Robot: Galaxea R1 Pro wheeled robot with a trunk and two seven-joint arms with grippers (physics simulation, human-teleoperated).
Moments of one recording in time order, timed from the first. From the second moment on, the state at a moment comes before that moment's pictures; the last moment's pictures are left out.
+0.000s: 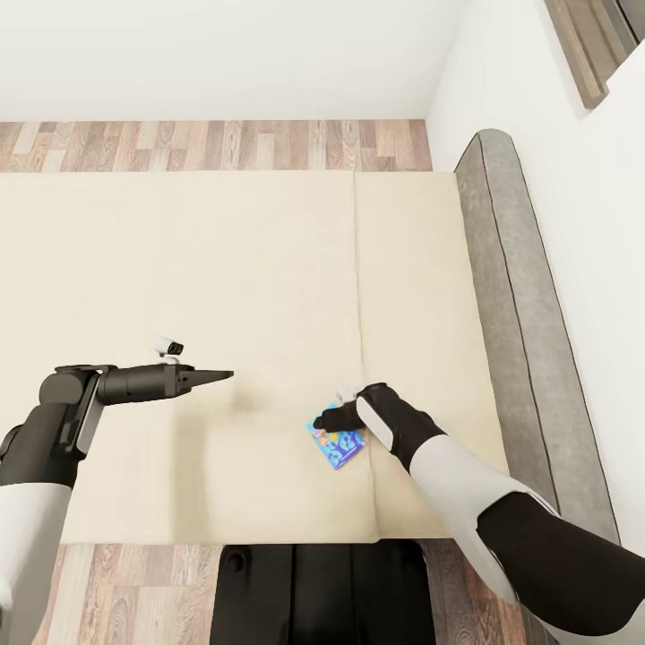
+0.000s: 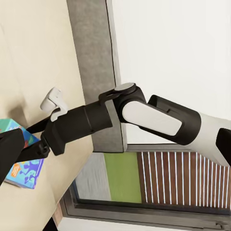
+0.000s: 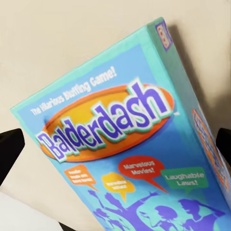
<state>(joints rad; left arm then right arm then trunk) -0.84 0.28 0.12 -1.17 0.07 0.97 -1.57 -1.09 0.17 0.45 -0.44 -0.43 0.73 0.05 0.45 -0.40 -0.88</state>
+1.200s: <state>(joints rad) -0.84 0.28 0.12 -1.17 0.08 0.97 -1.57 -1.09 0.17 0.45 -0.44 -0.51 0.71 0.05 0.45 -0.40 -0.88</state>
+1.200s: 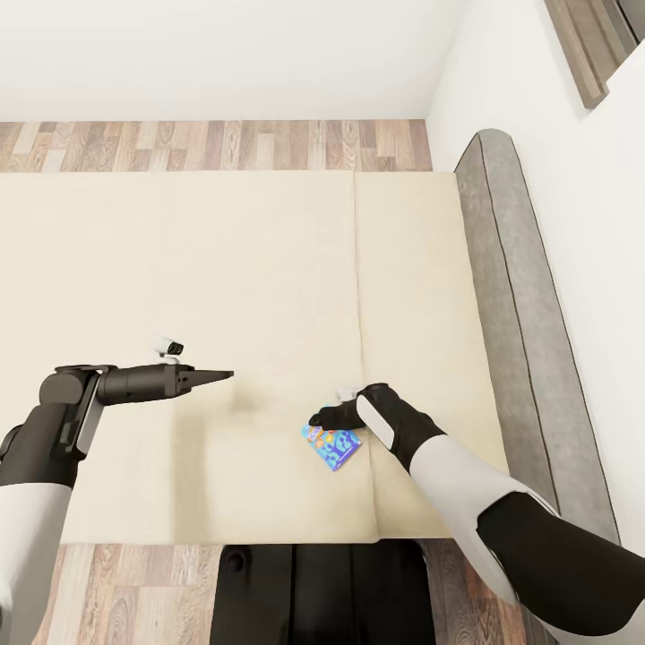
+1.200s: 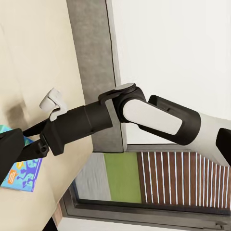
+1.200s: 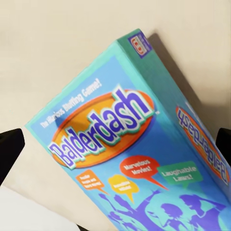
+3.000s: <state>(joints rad) -0.84 0.28 0.12 -1.17 0.08 0.97 -1.57 -1.09 0.17 0.45 -0.44 -0.51 0.71 0.04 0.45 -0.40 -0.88</state>
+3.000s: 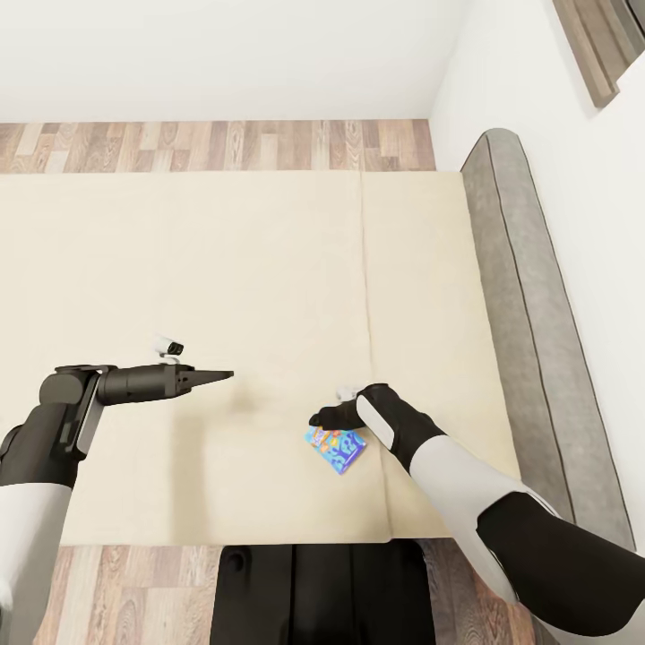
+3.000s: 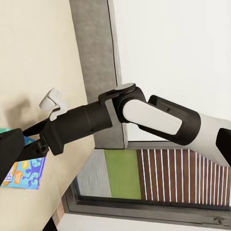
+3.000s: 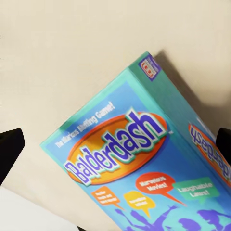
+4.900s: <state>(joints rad) -0.84 0.28 0.12 -1.17 0.08 0.97 -1.57 -1.08 0.17 0.45 -0.39 -0.51 0.77 0.04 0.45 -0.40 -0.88</state>
